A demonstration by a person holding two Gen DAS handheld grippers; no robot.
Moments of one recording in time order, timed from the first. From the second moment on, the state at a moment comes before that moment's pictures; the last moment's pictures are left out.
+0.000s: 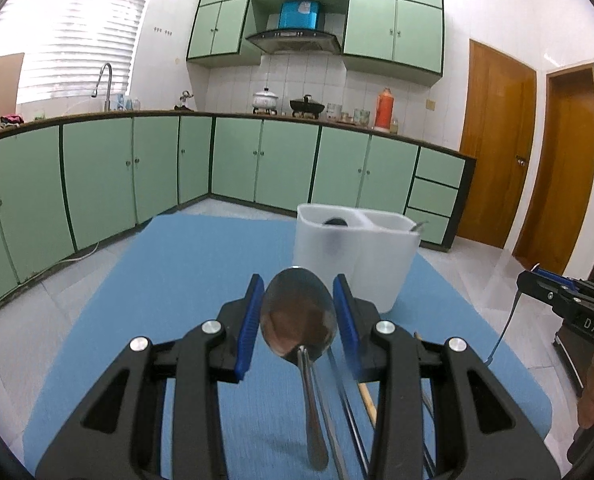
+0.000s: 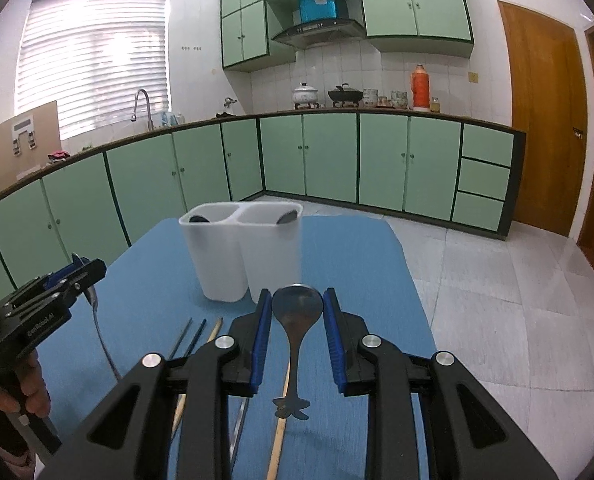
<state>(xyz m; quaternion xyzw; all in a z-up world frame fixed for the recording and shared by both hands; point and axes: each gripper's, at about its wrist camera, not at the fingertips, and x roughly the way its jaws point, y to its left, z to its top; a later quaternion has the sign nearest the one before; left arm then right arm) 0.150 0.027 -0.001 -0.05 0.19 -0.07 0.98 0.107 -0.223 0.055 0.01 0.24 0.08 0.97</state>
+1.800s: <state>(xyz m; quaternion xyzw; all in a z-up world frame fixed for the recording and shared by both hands) 0.337 -0.015 0.039 -0.03 0.13 -0.07 0.99 0.296 -0.179 0.076 0.03 0.22 0.12 0.97</state>
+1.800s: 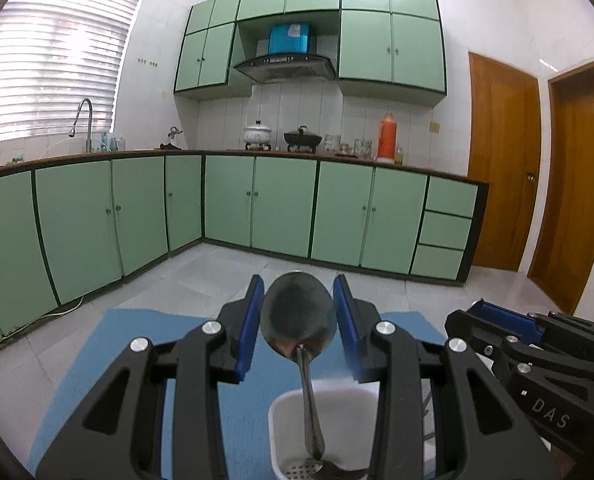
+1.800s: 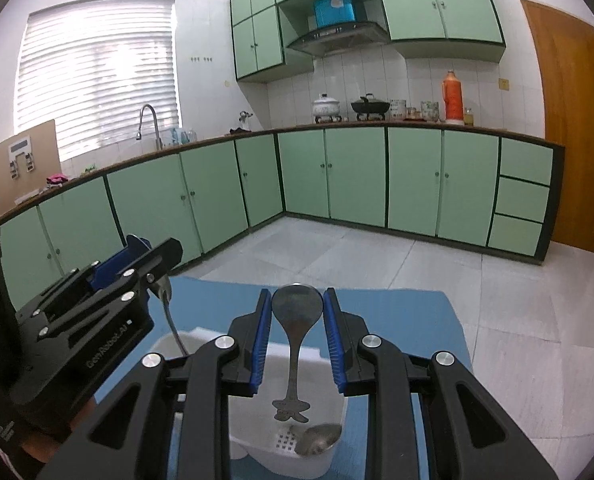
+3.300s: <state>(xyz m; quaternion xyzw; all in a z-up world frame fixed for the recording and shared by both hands) 0.148 0.037 -0.012 -0.03 0.20 -0.03 0.98 0.118 -0.212 0.019 0.02 0.23 0.06 0.97</state>
